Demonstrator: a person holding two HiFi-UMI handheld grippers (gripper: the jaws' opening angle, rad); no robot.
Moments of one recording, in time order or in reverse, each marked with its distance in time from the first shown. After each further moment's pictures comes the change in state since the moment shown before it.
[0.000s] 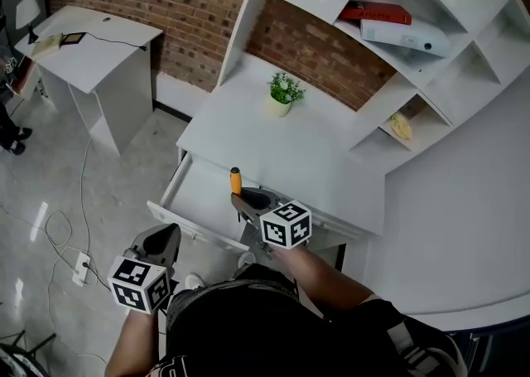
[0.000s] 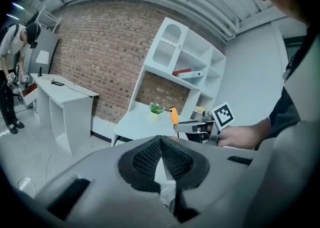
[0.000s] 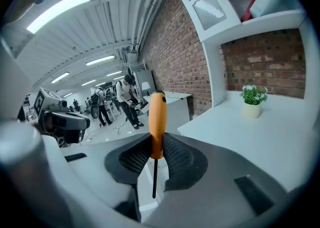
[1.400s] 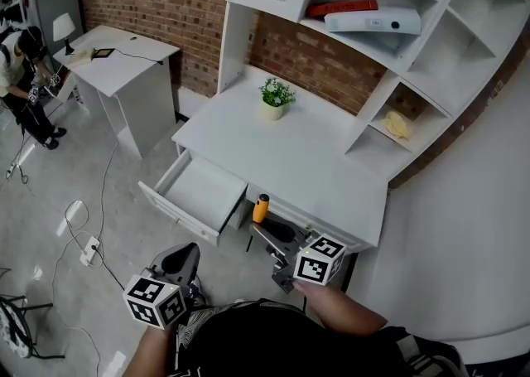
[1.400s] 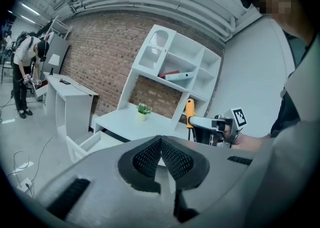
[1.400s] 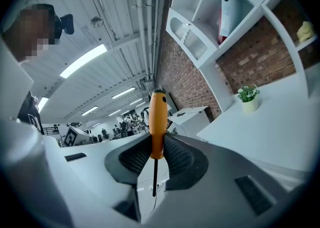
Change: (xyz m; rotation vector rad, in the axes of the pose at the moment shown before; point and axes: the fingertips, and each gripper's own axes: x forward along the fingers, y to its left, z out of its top) left arm 0.007 -0.235 -0.057 -0.057 -0.100 0.101; right arm -0.260 0.007 -0.028 0.150 -0.259 0.327
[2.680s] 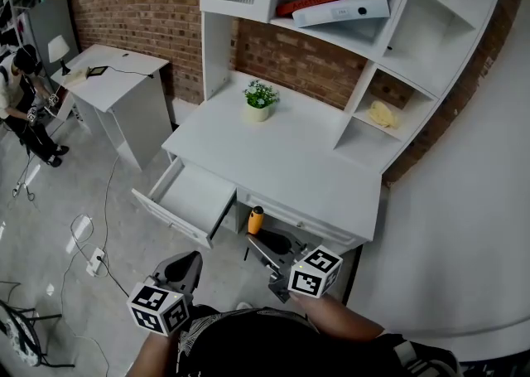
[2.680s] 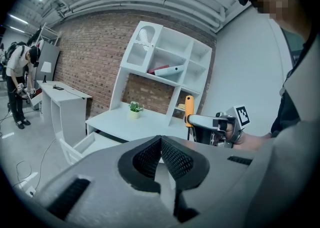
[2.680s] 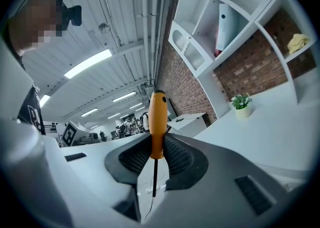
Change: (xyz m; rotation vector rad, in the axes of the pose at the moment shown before) left arm 0.011 -0.068 -0.017 0.091 0.035 -0.009; right arm -0.066 0.007 -0.005 -0.039 -0.069 -0.011
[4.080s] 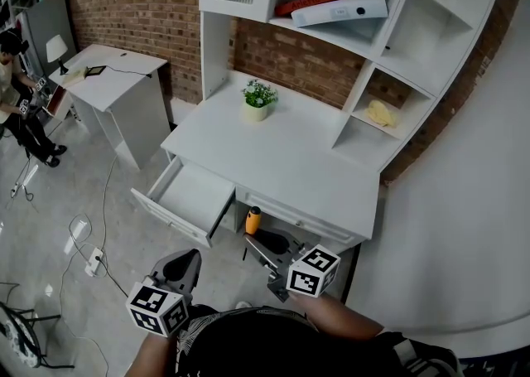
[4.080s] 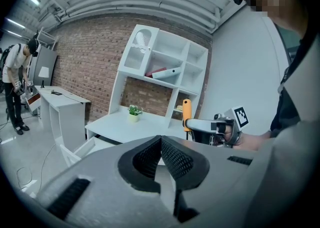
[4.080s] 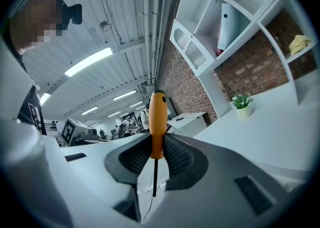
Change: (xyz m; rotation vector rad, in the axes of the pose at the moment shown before) left arm -0.005 -0.003 0.010 0.042 -0.025 -0.011; right arm 0.002 0.005 -0.003 -0.013 0.011 0.002
